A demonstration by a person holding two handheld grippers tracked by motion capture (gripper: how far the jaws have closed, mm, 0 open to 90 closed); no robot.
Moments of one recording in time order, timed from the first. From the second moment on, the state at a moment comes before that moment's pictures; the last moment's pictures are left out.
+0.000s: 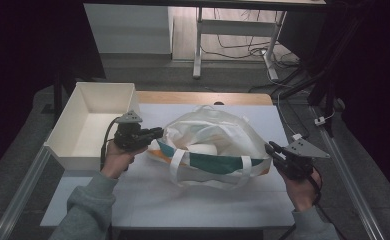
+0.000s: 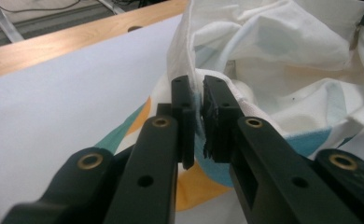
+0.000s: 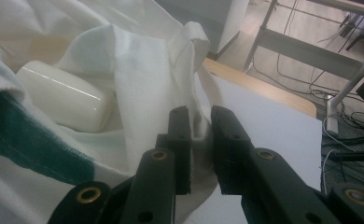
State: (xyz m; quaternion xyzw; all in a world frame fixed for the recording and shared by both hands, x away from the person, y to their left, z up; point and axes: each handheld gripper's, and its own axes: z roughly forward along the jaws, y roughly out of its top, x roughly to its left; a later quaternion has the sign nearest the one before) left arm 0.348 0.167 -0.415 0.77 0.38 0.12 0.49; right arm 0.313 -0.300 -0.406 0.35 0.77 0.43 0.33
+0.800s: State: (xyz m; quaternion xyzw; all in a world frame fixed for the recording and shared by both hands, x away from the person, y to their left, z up) left arm 0.347 0.180 -0.405 0.75 0.39 0.14 0.52; right arm 0.316 -0.306 -0.386 0.35 0.75 0.44 0.35
